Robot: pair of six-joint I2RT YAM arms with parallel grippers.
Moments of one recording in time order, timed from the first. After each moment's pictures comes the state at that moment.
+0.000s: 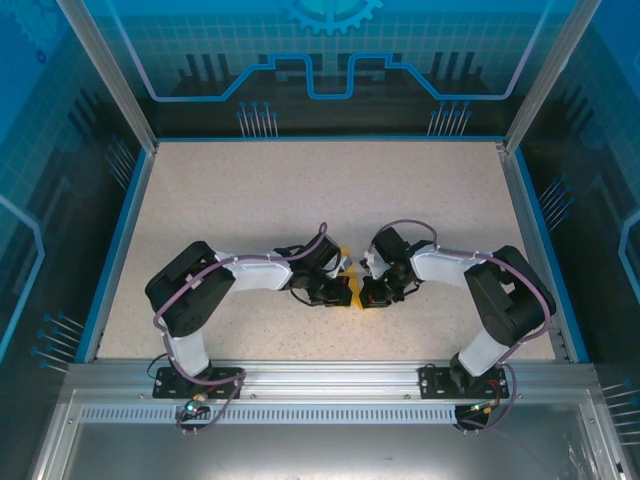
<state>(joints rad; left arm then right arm) -0.78 1.82 0.94 -0.20 0.55 -0.75 0.53 1.64 0.78 -0.55 -0.50 0.36</state>
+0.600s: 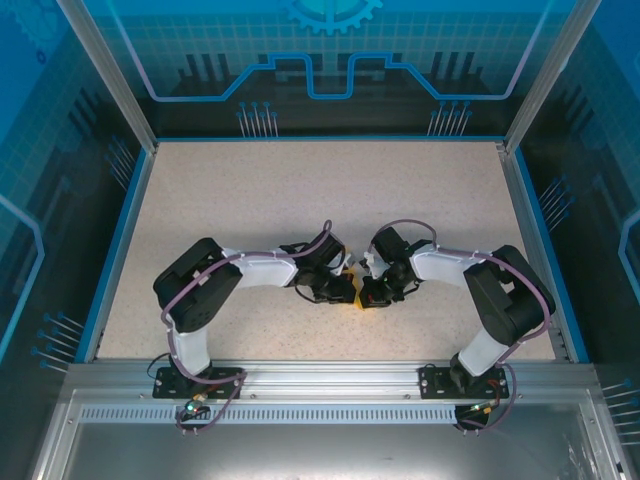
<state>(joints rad) -0.78 1.87 0.99 -0.20 0.55 -0.74 0.53 1.64 0.78 -0.56 -0.50 0.36</state>
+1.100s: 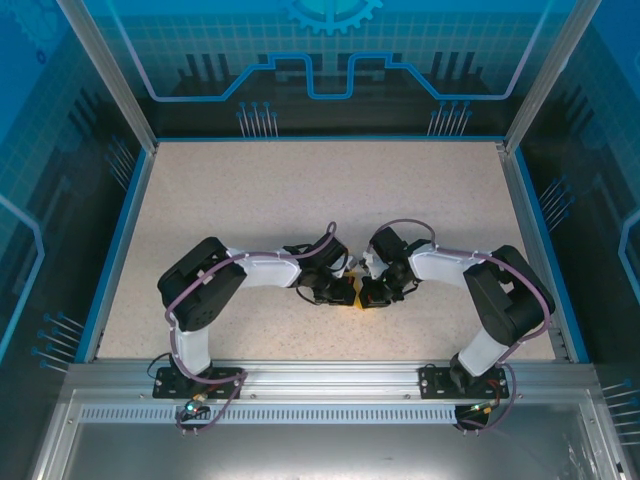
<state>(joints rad) -0.79 1.88 1.01 -0.23 0.49 -0.69 0.54 1.64 0.79 -0.57 -0.47 0.36</state>
